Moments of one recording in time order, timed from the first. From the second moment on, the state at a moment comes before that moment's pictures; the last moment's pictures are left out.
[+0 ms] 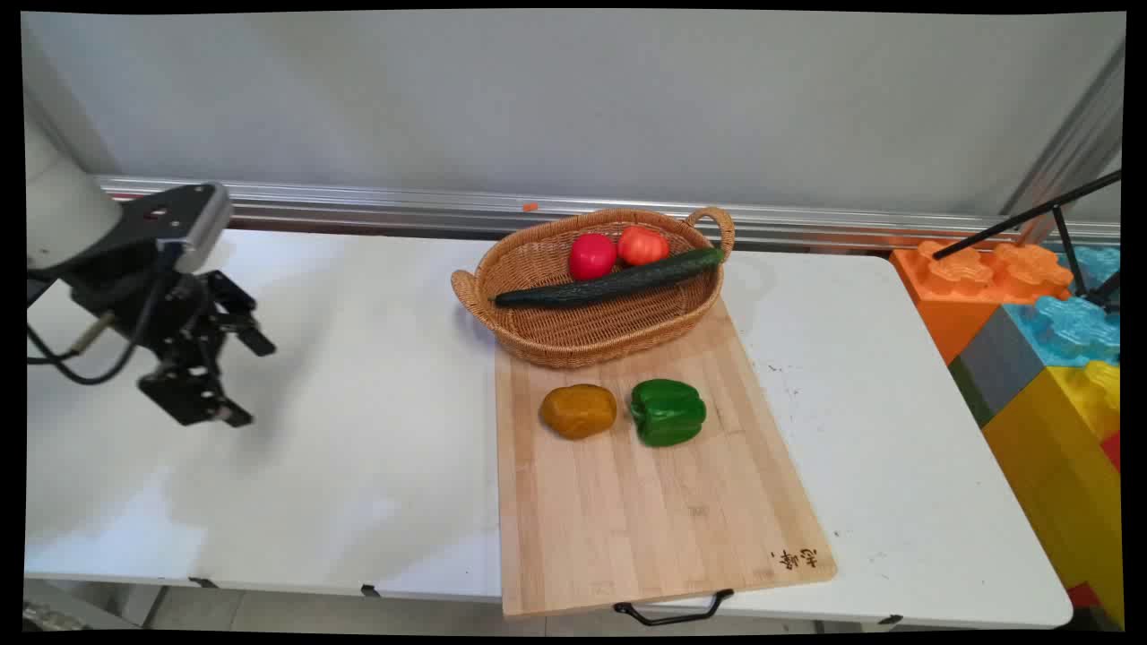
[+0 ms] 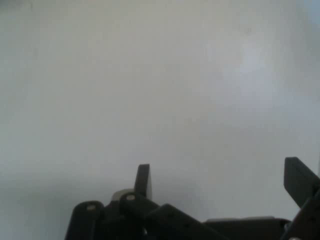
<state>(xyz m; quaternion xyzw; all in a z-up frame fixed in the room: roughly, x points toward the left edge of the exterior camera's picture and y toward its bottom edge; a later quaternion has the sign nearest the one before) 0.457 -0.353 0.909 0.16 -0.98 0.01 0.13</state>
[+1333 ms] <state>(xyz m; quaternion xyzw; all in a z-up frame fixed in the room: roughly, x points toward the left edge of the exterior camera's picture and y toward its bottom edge) 0.221 -0.405 0.854 0.15 -0.96 0.08 0.22</state>
